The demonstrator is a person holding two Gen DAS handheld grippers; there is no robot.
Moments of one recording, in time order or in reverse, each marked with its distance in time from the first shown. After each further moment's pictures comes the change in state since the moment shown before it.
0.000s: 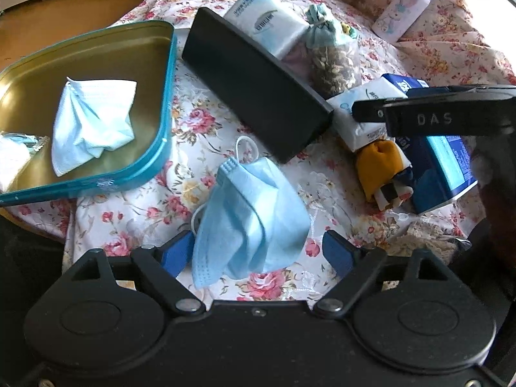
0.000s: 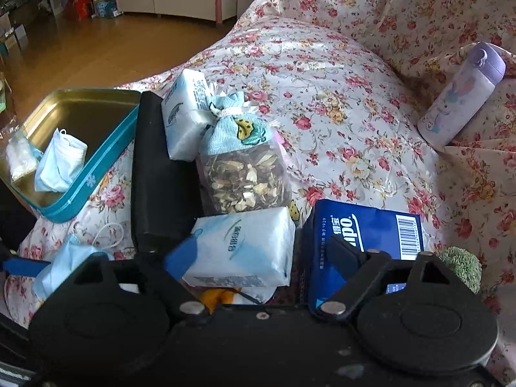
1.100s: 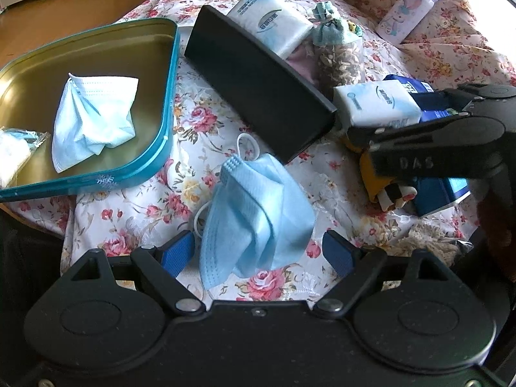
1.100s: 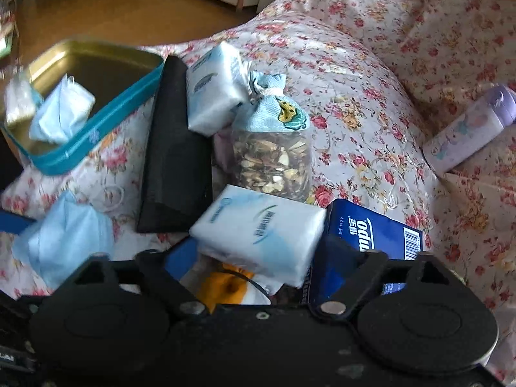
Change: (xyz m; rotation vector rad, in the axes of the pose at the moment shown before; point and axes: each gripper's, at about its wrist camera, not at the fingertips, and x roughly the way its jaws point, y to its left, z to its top) left arm 0.000 0.003 -0.001 -0.008 -0.007 0.001; right arm 0.001 0.027 -0.008 -0.173 0.029 -0.069
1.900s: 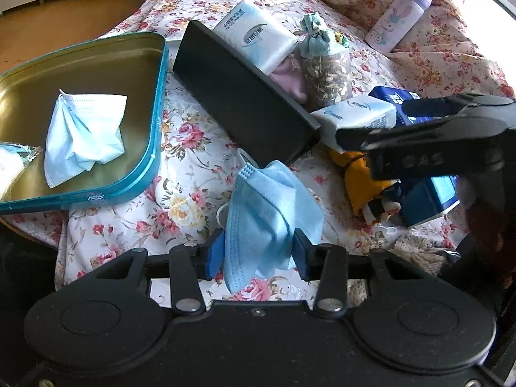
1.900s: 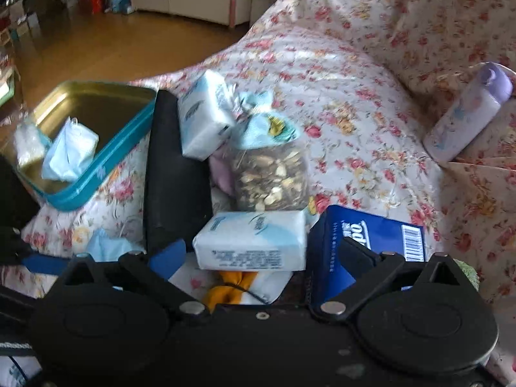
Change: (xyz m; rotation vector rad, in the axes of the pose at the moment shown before) left arm -0.004 -0.005 0.007 0.007 -0.030 -0.029; right arm -0.002 -0.011 0.002 0.091 -0.041 0.050
